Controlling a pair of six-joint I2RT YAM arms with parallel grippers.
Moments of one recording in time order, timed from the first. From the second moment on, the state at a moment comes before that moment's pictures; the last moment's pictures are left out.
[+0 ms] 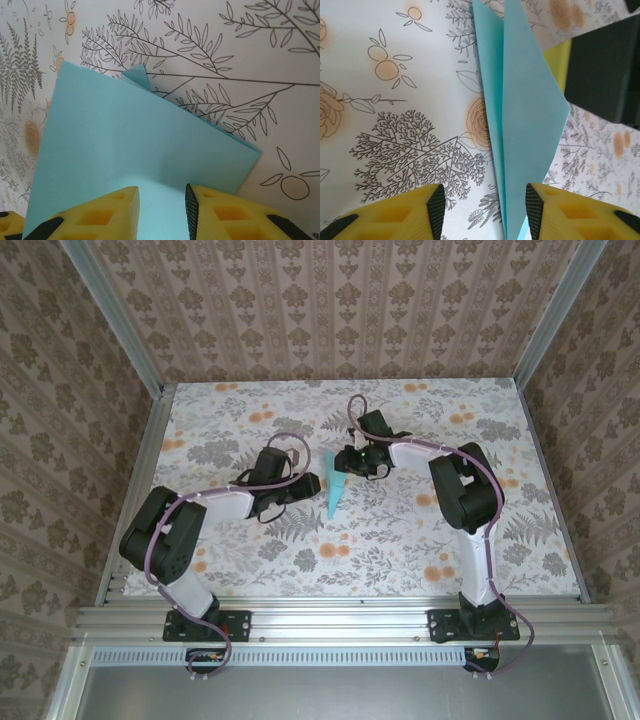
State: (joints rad) left arm -0.56 1.66 0.77 0.15 0.32 -0.69; right arm 0.40 2.12 1.42 -0.30 -0.41 0.53
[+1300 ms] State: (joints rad) left arm -0.72 1.79 0.95 -0.05 0.04 -0.50; right arm 0.40 2.08 1.35 -0.32 -0.38 0.71
